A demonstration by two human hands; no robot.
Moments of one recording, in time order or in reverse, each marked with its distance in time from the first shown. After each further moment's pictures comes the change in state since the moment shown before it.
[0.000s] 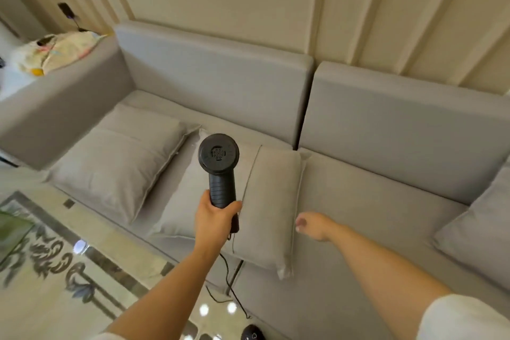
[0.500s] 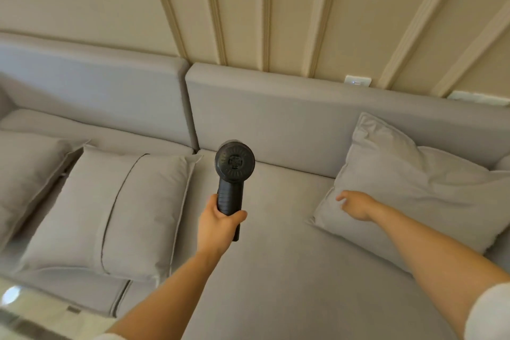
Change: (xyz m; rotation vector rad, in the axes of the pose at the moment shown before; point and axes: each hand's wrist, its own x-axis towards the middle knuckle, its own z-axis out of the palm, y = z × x) left_hand -0.138 0.056 0.326 0.111 -0.285 0.040; right_hand -0.149 0.407 -0.132 0.122 0.230 0.360
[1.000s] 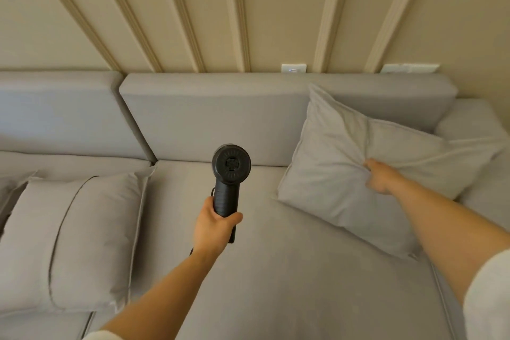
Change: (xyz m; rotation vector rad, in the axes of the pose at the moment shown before) left_hand -0.015 0.029 0.125 0.163 -0.105 -0.014; right_hand -0.001 0.172 -0.069 0.080 0.211 0.180
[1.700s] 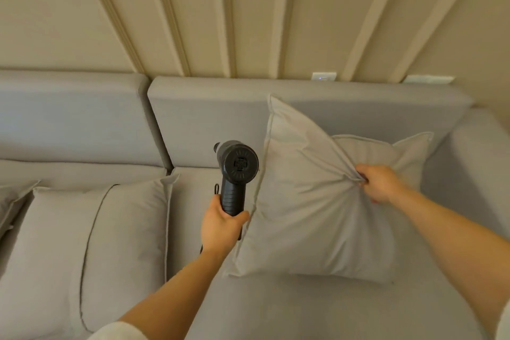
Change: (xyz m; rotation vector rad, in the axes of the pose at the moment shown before) left_hand 0.058 -0.040 -0.131 -0.051 -0.050 0.097; right_hand -0.058 -0.152 0.039 -0.131 0.241 -0.202
